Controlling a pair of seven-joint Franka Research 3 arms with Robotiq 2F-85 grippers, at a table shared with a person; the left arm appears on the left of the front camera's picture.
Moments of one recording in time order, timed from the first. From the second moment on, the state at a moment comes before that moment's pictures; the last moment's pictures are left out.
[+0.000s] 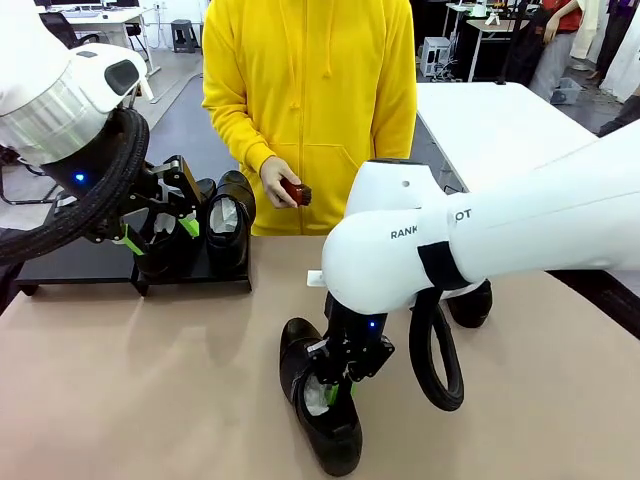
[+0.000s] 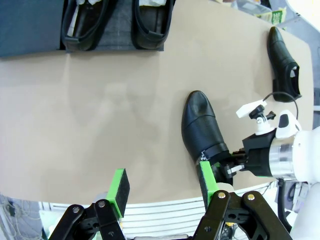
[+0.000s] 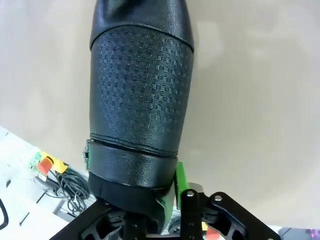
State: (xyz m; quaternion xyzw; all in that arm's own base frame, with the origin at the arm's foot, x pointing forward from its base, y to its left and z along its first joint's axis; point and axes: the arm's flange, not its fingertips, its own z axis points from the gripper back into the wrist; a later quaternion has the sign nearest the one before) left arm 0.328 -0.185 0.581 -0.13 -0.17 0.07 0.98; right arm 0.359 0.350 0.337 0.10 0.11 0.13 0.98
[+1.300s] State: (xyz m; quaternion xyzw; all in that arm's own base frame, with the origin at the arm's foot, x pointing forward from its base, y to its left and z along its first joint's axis) left arm 0.328 -0.185 0.581 -0.13 -0.17 0.07 0.98; right arm 0.352 0.346 0.369 0.11 0.11 0.15 0.98
